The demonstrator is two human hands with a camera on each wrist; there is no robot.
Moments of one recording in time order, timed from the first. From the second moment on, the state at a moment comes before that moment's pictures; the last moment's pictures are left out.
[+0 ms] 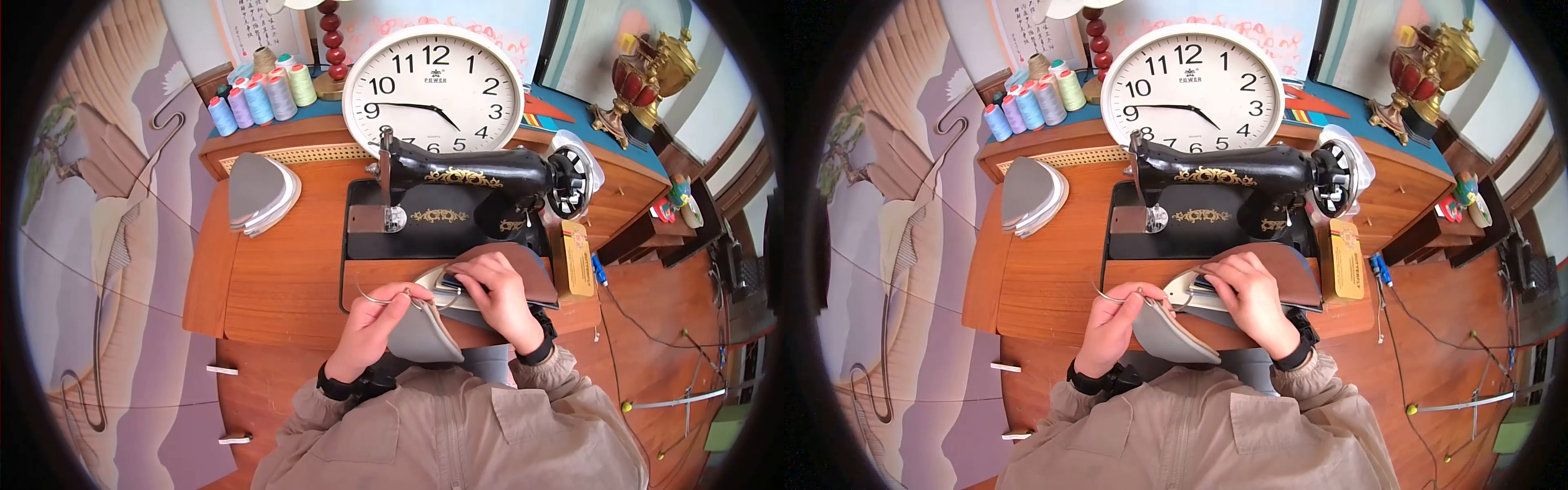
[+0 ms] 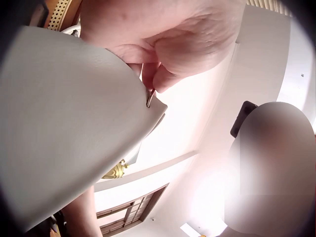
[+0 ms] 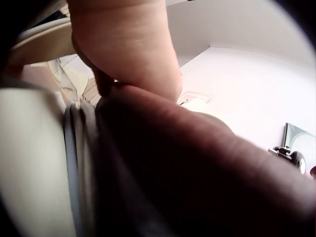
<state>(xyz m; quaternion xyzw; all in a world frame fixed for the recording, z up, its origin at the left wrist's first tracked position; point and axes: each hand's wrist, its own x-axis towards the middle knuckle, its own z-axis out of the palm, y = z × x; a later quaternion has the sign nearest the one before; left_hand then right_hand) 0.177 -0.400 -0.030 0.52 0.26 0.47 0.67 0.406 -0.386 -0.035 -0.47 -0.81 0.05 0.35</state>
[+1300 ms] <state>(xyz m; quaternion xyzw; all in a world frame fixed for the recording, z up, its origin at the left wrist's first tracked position) 0.200 -0.410 -0.028 0.66 0.21 0.47 0.55 0.402 -0.432 0.001 -0.31 -0.59 0.52 0.54</state>
